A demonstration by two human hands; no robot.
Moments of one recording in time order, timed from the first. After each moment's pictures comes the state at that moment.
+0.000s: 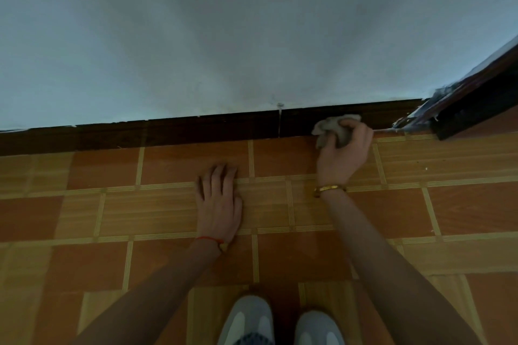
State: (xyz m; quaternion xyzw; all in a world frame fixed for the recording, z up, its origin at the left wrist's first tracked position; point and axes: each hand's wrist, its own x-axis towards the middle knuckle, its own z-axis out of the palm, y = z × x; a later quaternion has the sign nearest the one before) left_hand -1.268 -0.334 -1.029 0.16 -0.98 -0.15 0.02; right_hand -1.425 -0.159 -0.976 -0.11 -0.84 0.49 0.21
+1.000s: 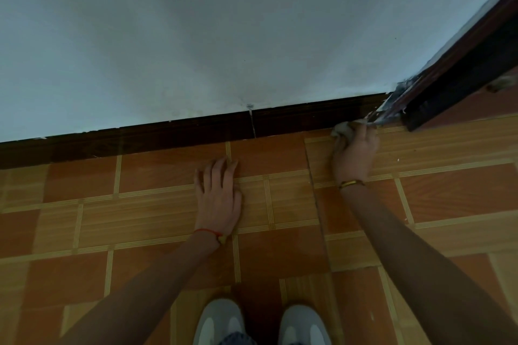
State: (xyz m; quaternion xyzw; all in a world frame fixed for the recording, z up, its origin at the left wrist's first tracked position) left_hand -1.294 -0.305 -1.022 0.09 -0.98 -0.15 0.02; right_hand -1.450 -0.069 -1.006 -0.08 -0.94 0.30 0.12
